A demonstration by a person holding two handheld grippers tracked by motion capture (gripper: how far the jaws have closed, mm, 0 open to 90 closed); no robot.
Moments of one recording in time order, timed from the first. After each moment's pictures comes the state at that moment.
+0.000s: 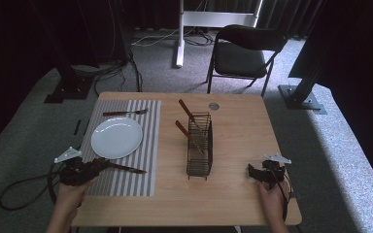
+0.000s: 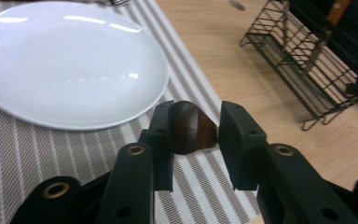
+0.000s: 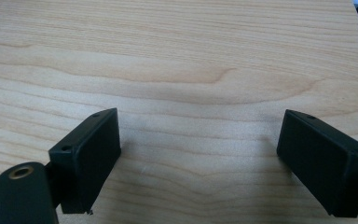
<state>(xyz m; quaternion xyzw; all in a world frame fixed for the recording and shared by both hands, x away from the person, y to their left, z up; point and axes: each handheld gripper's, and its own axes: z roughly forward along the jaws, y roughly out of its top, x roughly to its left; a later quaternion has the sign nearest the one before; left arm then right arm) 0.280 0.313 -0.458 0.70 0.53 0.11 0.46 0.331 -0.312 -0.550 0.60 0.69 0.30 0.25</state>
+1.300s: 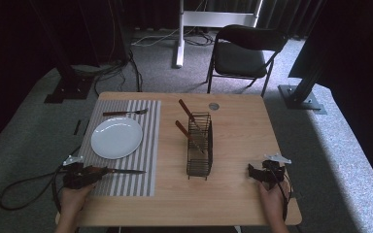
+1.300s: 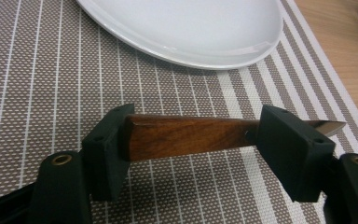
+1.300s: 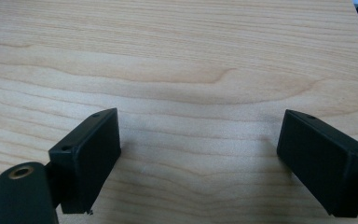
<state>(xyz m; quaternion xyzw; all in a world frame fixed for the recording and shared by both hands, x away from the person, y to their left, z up) 0.297 0.329 -0.521 0.67 0.63 0.15 0.37 0.331 -0.312 -0.550 0.60 0.69 0.30 0.25</state>
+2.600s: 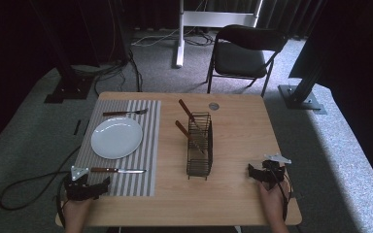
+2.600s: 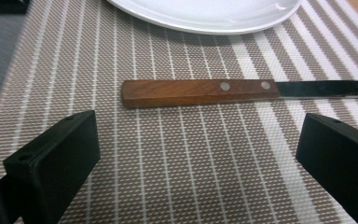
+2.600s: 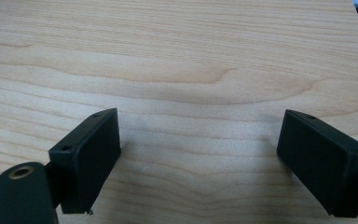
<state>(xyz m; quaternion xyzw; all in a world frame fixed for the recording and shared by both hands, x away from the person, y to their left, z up) 0.264 0.308 -0.539 0.69 0.61 0.25 0.32 0.331 -0.312 -0.550 0.60 0.69 0.30 0.25</state>
